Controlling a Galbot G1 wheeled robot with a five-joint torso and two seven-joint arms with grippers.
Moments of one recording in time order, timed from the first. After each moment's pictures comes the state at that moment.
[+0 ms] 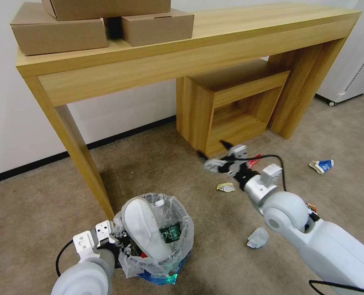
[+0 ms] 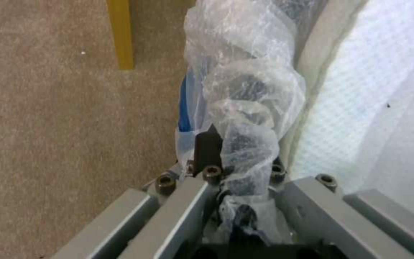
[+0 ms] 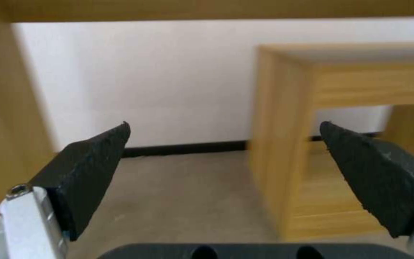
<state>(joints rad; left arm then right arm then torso) 1.57 -1.15 -0.37 -2.38 -1.11 0.62 -0.93 -1.00 0.82 0.15 2.05 0.69 -0.13 0.19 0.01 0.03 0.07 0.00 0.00</state>
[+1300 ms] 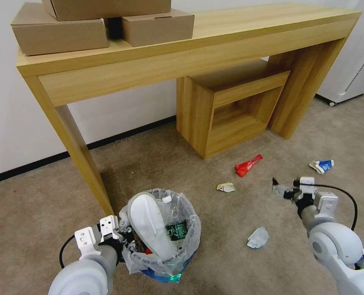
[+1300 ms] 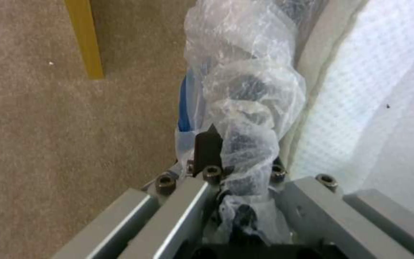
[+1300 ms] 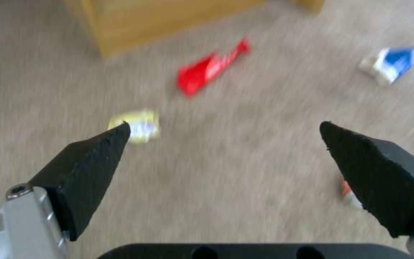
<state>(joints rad) 1.53 -1.10 -0.36 -2.41 -1.21 0.61 -0.94 -1.41 0.87 0.54 1.93 0.75 -0.42 0.33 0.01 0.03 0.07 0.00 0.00</state>
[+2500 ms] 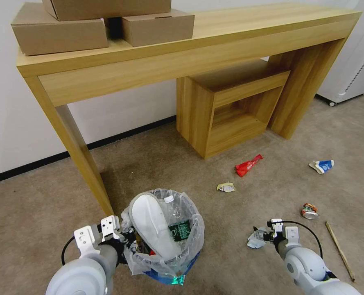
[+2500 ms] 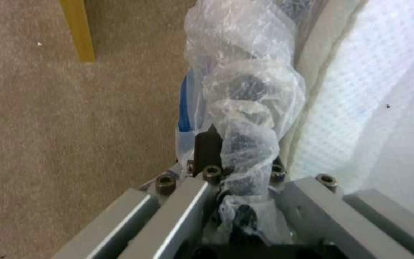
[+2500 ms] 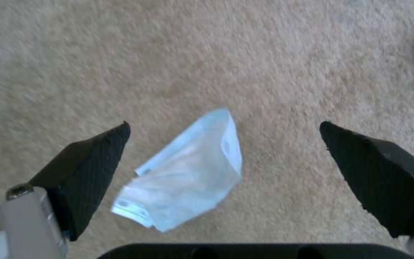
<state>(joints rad) 1.55 -1.11 -0.34 -2.41 -1.21 0.61 -0.95 -1.32 0.94 0.30 1.57 0.66 -0.39 0.28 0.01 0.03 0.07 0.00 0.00</state>
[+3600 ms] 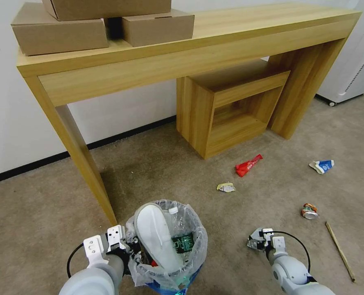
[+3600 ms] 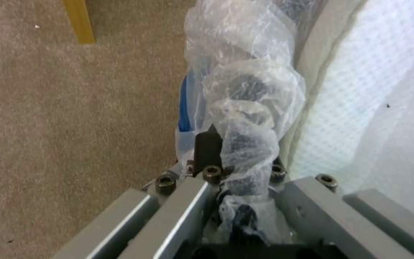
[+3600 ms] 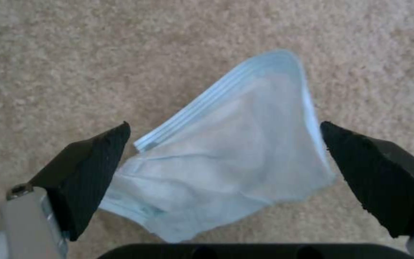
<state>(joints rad) 1.58 -1.11 -0.28 -2.40 -1.14 0.61 -0.93 -1.22 1.05 0.20 1.33 0.52 -0.28 0.24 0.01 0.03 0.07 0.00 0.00</state>
